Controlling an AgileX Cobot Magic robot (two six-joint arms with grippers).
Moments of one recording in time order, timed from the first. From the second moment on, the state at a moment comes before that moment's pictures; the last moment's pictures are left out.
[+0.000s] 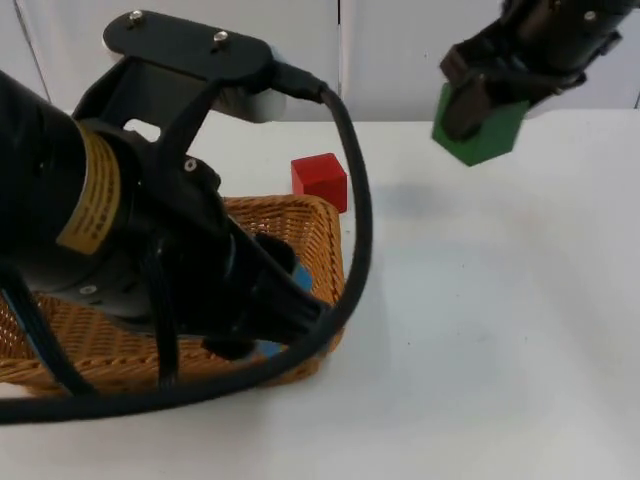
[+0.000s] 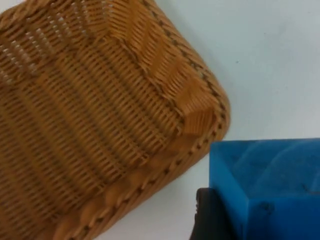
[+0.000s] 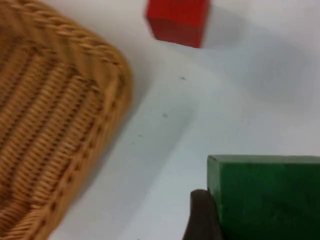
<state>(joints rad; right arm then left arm) 0.44 1.96 -1.57 0.24 0.79 -0.32 -0.88 1.32 -0.67 0.47 0.43 -0.74</state>
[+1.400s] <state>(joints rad) 0.74 1.96 -1.57 0.29 0.56 -0.40 -0.35 1.32 -0.67 0.44 0.33 -0.48</state>
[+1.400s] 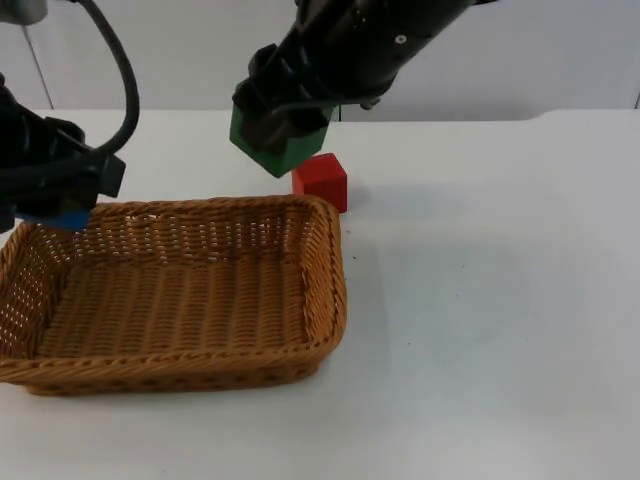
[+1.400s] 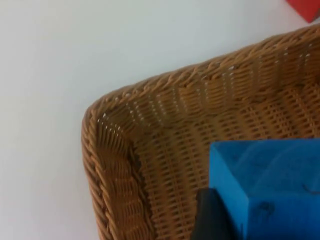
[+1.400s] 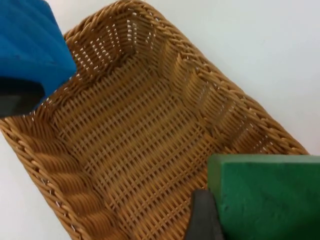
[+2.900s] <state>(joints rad) 0.77 2.27 -1.57 0.34 0.38 -0.40 -0.22 1.81 -0.67 0.50 -0.02 -0.48</state>
